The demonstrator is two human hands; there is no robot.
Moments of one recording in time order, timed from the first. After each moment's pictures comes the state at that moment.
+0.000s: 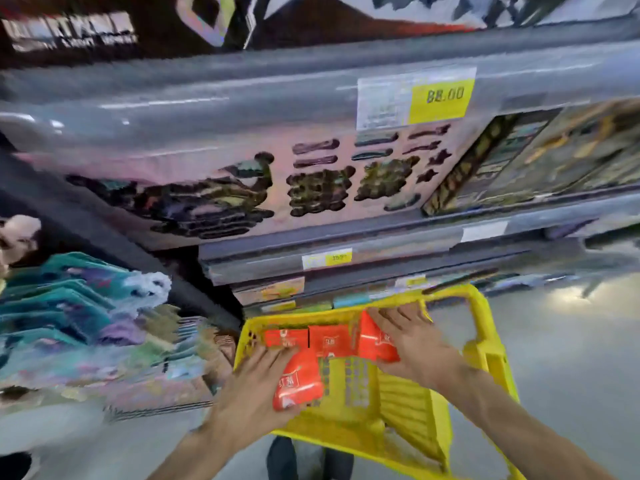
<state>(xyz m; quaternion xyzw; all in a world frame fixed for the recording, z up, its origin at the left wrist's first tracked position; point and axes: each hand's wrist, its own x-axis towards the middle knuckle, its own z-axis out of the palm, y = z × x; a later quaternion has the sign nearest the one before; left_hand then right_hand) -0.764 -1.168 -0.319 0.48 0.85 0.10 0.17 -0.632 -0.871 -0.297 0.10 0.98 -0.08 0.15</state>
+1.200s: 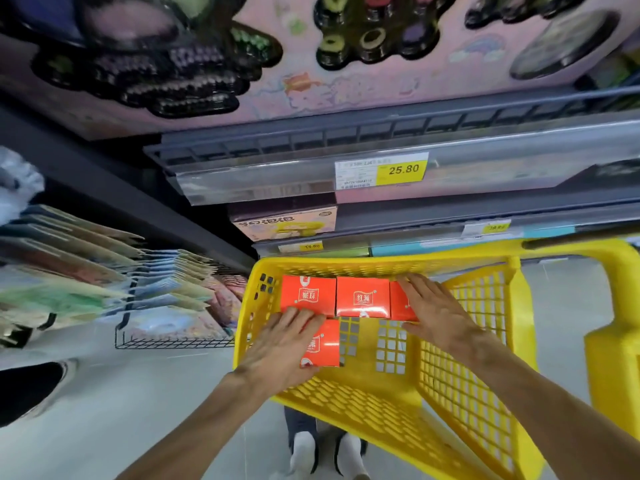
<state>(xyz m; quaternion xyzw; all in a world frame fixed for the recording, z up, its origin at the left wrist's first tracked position) -0.769 -1.161 -0.491 0.51 0.83 0.00 0.22 -0.652 -0.860 -0.524 0.11 0.95 -0.12 0.27</state>
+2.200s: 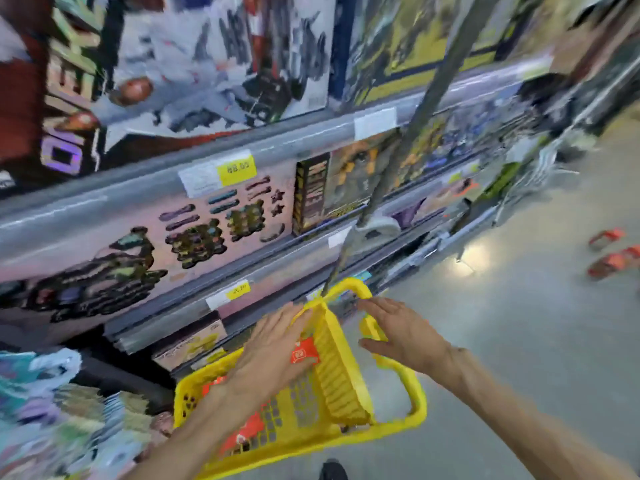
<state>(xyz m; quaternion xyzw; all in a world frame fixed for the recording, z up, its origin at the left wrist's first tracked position) -0.713 -1.024 -0.208 0.67 0.72 0.16 0.11 -0.493 -0.854 -0.164 0.27 0.95 -0.15 0.06</state>
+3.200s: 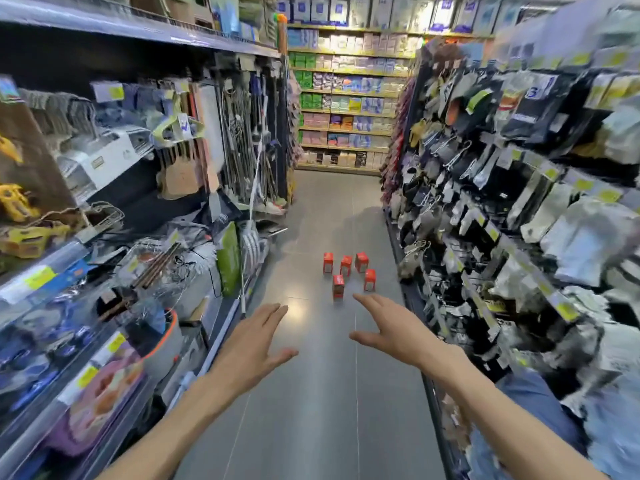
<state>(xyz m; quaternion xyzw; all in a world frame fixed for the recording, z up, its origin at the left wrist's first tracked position) -0.147 -0.490 0.001 0.90 0.39 0.20 0.09 0.143 -0.578 0.066 0.67 0.73 -0.06 -0.13</state>
